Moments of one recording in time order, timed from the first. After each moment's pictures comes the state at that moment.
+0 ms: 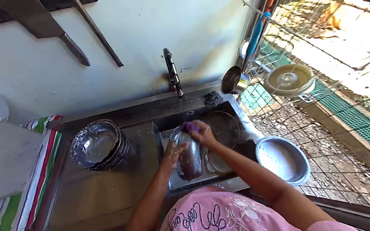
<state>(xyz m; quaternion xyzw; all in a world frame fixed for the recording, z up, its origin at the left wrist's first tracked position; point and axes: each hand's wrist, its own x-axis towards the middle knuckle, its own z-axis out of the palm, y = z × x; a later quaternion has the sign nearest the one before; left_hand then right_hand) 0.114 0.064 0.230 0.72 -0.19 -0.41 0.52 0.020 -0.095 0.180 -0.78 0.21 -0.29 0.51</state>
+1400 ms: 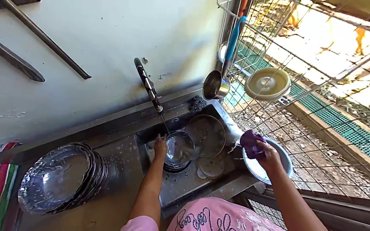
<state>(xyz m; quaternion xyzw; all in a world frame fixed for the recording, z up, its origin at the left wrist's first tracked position) 0.213 -0.055 0.025 0.88 -0.42 -0.20 0.10 -0.204 -0.169 0.146 -0.33 0.51 -0.48 0.63</state>
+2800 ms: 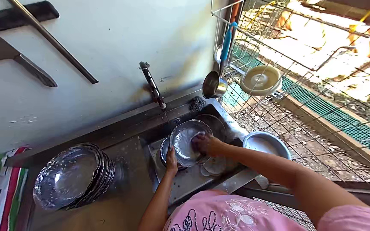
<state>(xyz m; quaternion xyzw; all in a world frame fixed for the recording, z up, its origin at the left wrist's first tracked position) 0.117 0.012 0.108 0.66 -0.16 -0.38 0.62 -0.044 -0.151 0.134 -0.95 0.15 0.12 0.24</state>
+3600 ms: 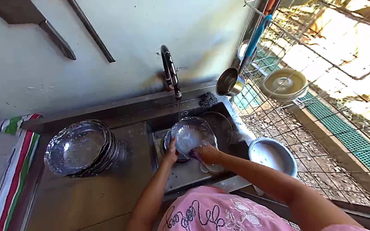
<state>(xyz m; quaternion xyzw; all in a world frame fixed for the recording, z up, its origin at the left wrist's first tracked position) 0.136 0.014 0.108 0.59 0.01 -0.51 0.63 -0.020 -0.097 0.131 -0.93 0.11 0.22 0.27</state>
